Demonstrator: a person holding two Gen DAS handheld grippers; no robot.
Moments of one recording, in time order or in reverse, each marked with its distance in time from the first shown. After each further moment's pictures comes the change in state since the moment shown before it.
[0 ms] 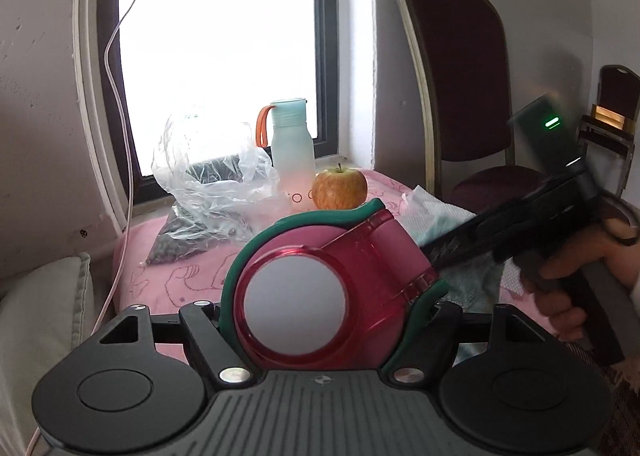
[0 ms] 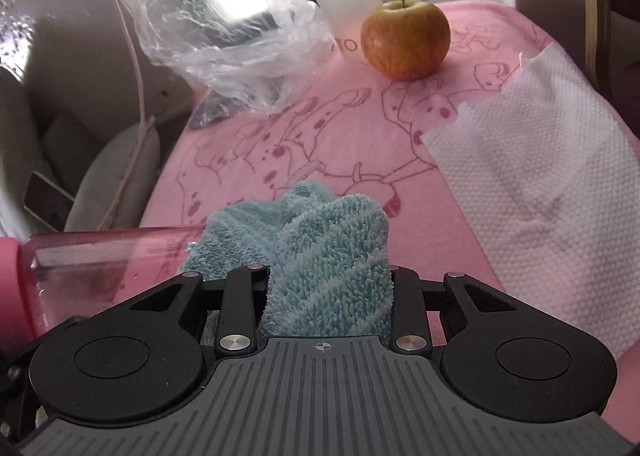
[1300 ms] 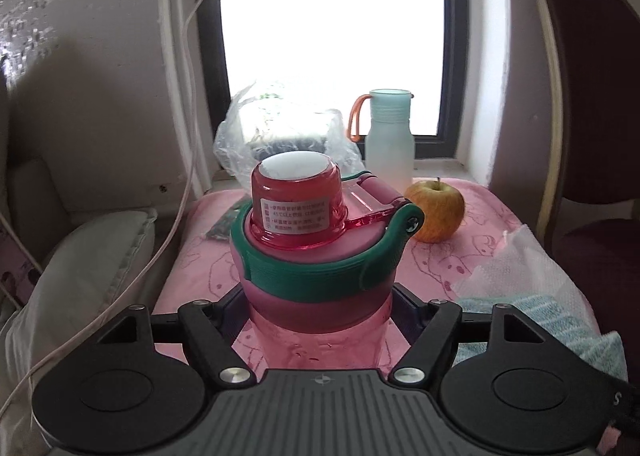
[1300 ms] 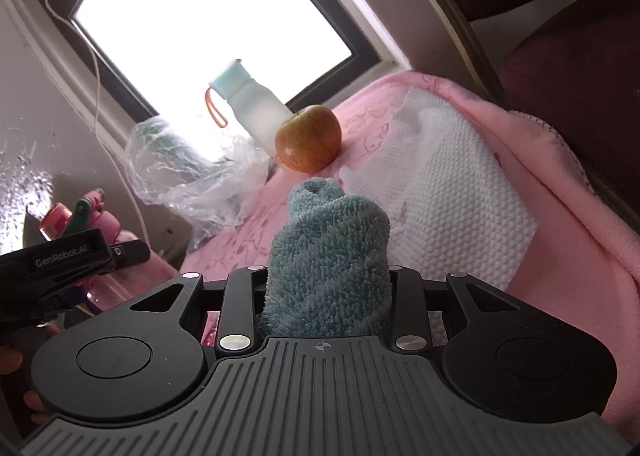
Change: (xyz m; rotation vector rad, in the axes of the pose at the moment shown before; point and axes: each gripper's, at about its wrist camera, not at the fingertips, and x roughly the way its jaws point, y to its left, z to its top) left arm 0.062 -0.049 0.045 -0.199 0.087 0.358; right arm -0.046 -0.089 -0.059 0.259 -0.364 0.089
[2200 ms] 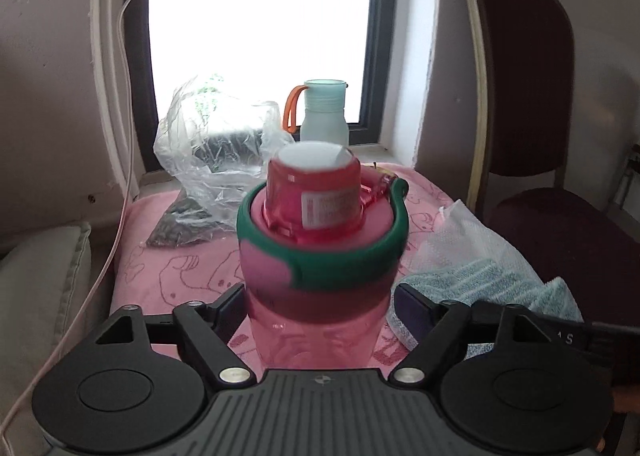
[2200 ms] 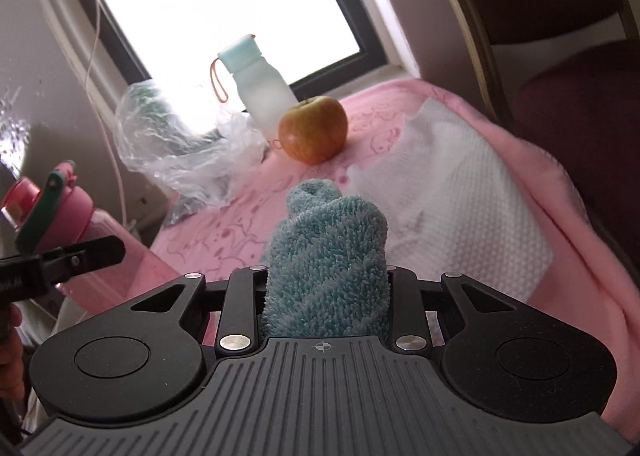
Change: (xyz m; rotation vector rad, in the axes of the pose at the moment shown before) left arm -0.003 0.026 -0.008 0.045 0.012 -0.212; right arm 0.007 0.028 0.005 -0.127 0.023 -0.100
